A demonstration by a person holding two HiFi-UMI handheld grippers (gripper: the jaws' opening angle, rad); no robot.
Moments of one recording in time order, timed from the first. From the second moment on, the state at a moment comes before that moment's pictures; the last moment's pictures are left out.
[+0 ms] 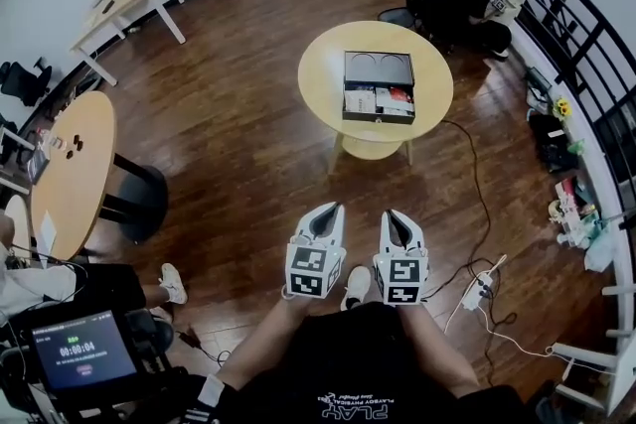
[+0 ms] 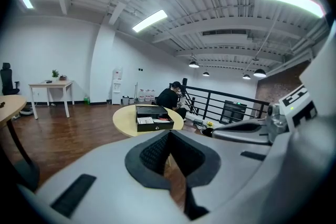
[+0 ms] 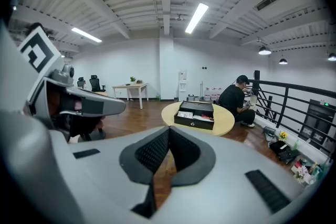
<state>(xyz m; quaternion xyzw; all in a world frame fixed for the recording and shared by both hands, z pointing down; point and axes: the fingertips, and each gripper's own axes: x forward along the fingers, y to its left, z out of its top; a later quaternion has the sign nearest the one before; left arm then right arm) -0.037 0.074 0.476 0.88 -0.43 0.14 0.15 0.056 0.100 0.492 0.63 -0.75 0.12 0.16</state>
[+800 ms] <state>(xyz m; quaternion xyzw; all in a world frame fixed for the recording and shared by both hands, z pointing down) 0.007 0.017 0.471 0.87 -0.44 0.16 0.13 0.113 0.035 0.511 0.62 -0.75 0.16 0.16</state>
